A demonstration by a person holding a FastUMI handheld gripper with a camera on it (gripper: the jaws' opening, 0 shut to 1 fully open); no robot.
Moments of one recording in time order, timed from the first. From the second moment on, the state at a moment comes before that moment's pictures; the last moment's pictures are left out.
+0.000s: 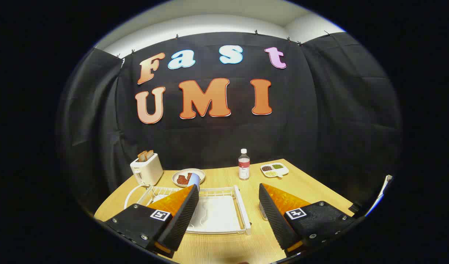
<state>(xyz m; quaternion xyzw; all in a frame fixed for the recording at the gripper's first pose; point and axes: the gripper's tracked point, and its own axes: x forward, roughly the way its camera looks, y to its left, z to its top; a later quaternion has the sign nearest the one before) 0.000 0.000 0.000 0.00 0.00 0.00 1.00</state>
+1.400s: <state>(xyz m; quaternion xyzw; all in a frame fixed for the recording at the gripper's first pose) -0.006 0.010 0.003 0.01 0.02 -0.01 1.00</state>
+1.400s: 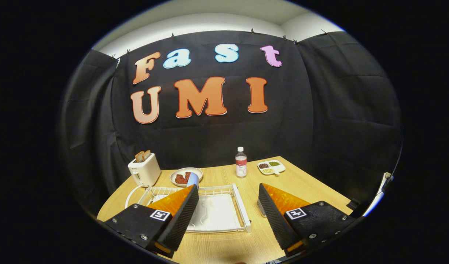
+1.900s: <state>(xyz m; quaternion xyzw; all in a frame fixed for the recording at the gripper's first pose) 0.036 0.068 -0.009 -0.03 0.05 0.04 1.00</state>
